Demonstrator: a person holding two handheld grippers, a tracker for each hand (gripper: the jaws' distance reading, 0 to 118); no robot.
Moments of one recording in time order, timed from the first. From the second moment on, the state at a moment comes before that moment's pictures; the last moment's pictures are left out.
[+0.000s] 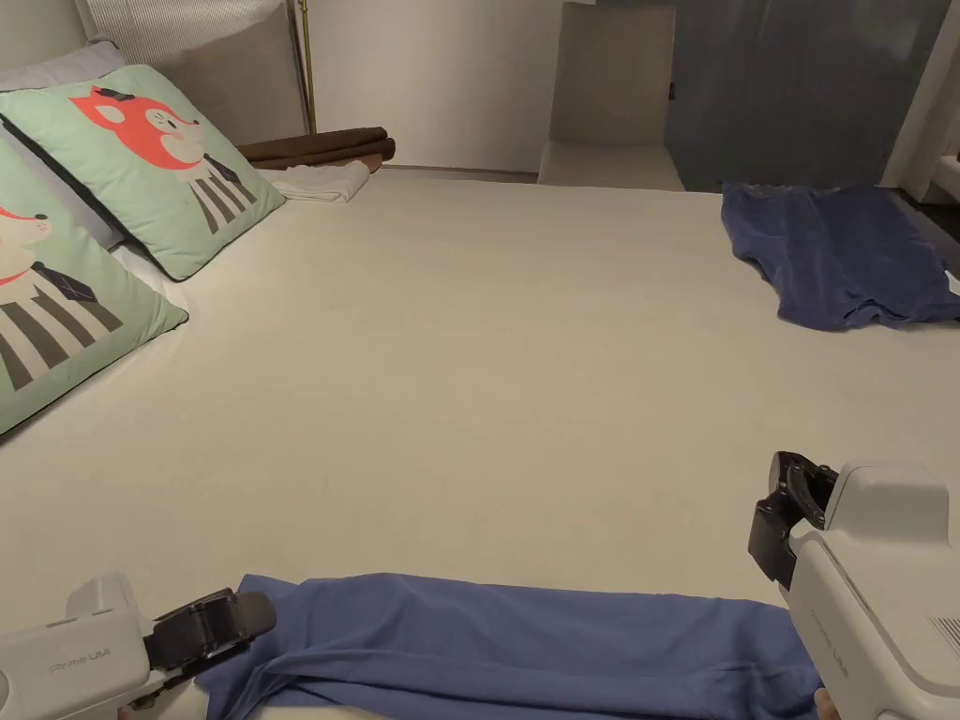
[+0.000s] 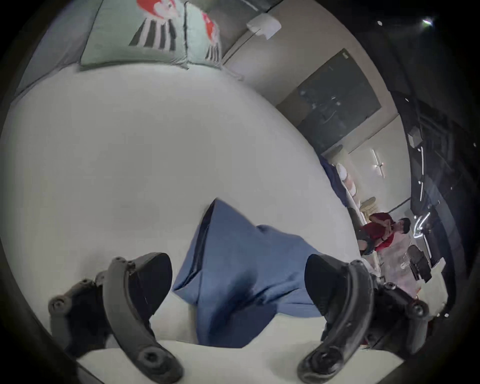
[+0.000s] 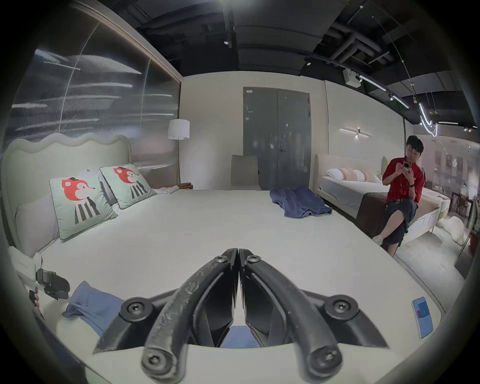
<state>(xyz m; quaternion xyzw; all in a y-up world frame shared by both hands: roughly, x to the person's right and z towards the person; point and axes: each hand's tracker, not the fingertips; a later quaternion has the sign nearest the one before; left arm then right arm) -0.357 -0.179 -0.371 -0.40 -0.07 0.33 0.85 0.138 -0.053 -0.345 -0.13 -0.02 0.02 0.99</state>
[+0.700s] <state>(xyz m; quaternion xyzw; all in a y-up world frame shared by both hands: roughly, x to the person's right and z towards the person) -0.331 -0.139 -0.364 -0.35 -0.06 0.12 0.93 0.135 -0.051 -0.348 -0.13 0.00 0.01 0.99</state>
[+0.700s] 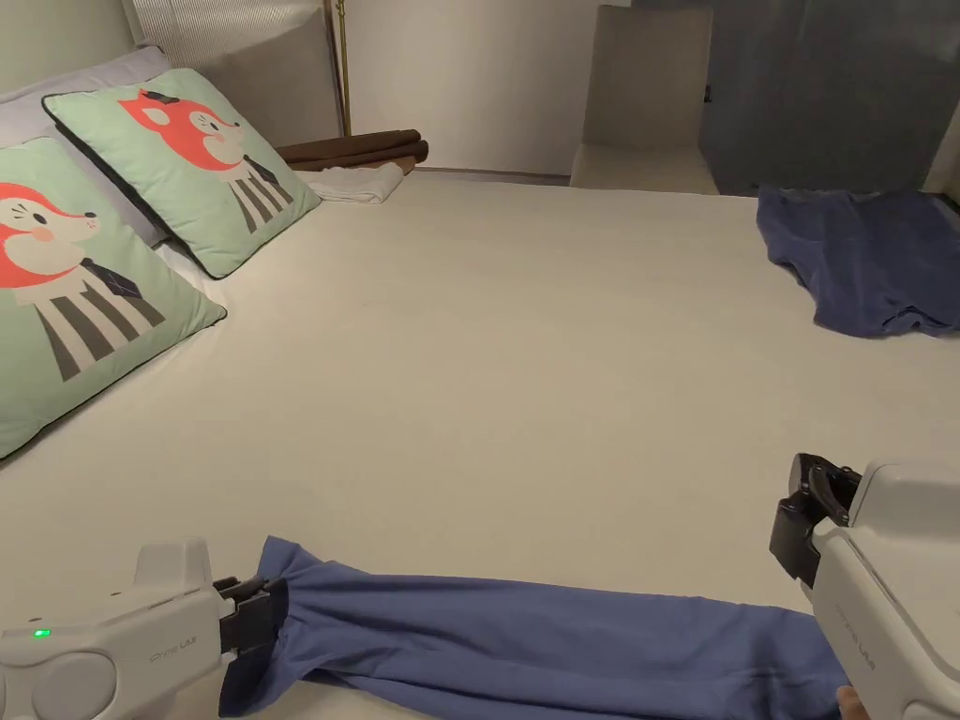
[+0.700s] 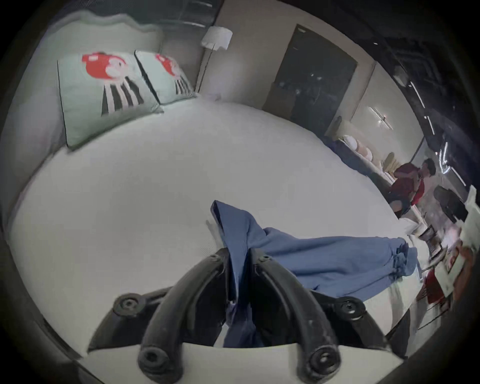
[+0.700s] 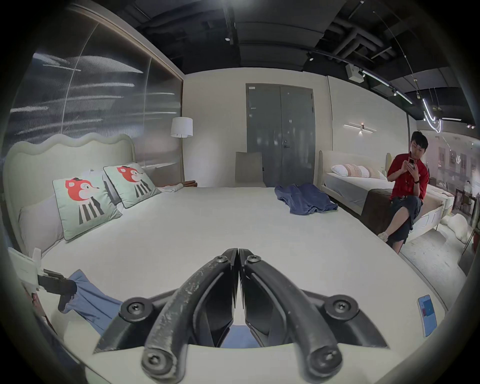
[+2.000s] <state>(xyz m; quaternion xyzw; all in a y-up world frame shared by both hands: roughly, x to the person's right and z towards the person) -0.104 -0.148 -0.408 -0.43 -0.22 0.16 0.86 0.179 -0.041 -0.321 -0.12 -0.03 0.00 0.99</state>
